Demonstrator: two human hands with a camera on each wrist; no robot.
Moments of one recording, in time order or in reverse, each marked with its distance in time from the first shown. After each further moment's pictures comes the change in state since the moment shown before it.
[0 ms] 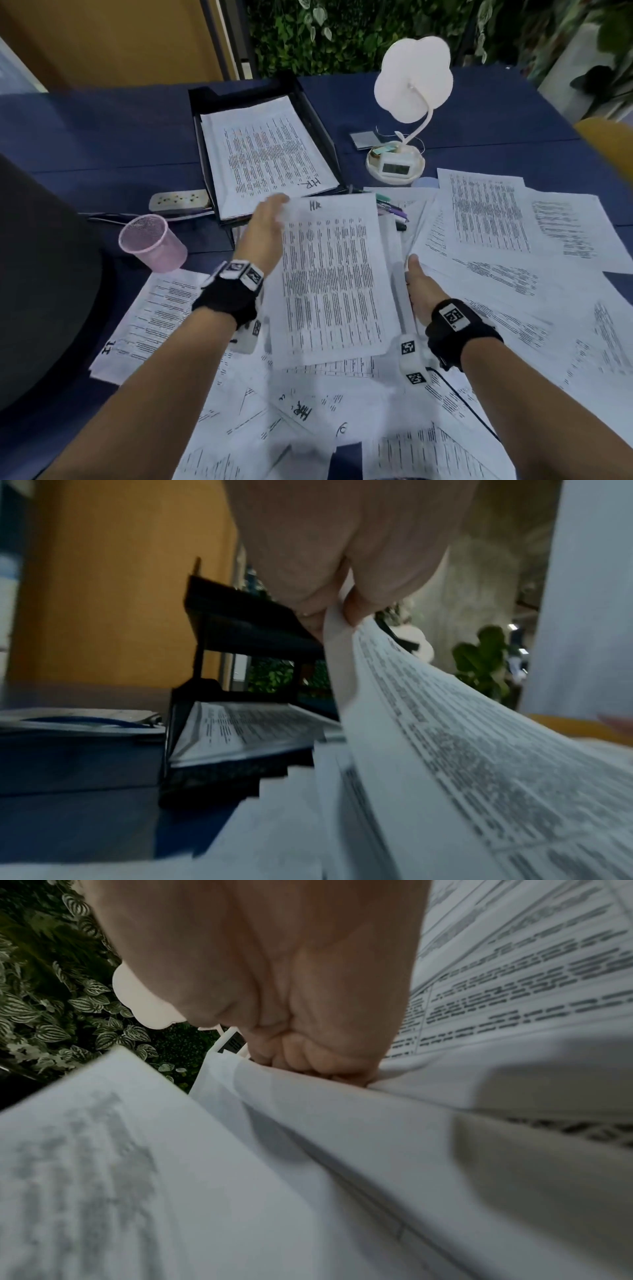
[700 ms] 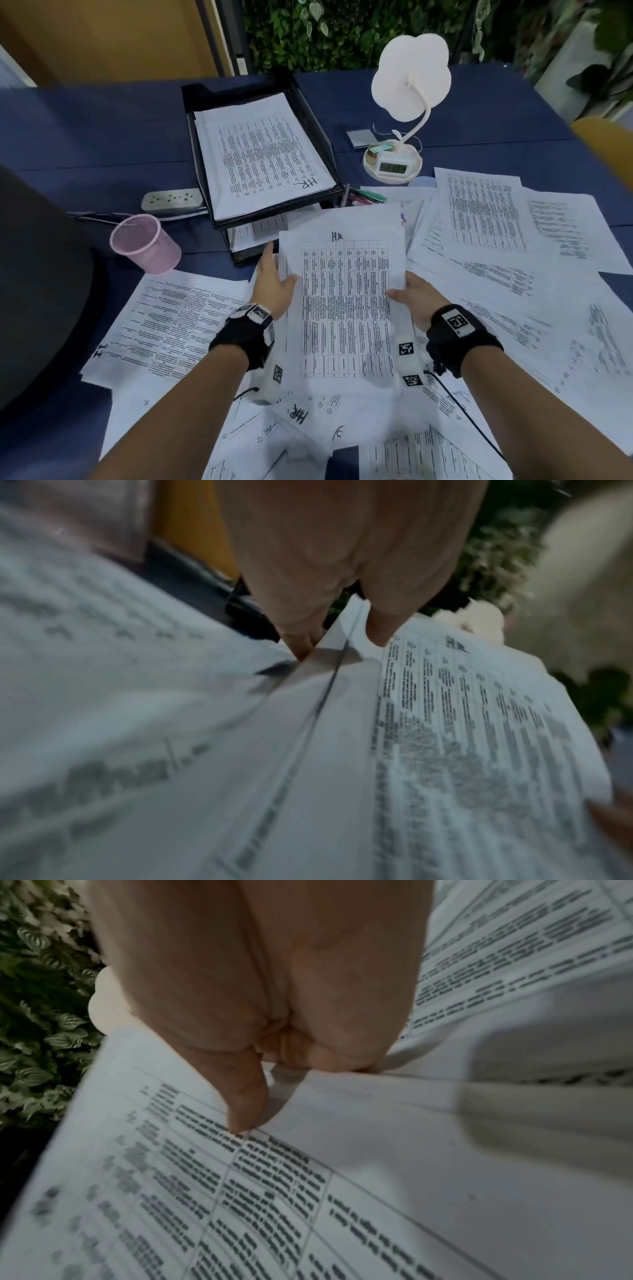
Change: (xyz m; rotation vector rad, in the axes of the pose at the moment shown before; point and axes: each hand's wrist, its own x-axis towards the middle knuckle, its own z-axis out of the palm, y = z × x) left_hand -0.040 -0.048 0.066 -0.327 -0.183 -0.390; right_hand -0.007 0.011 -0.005 0.009 -0.139 -0.258
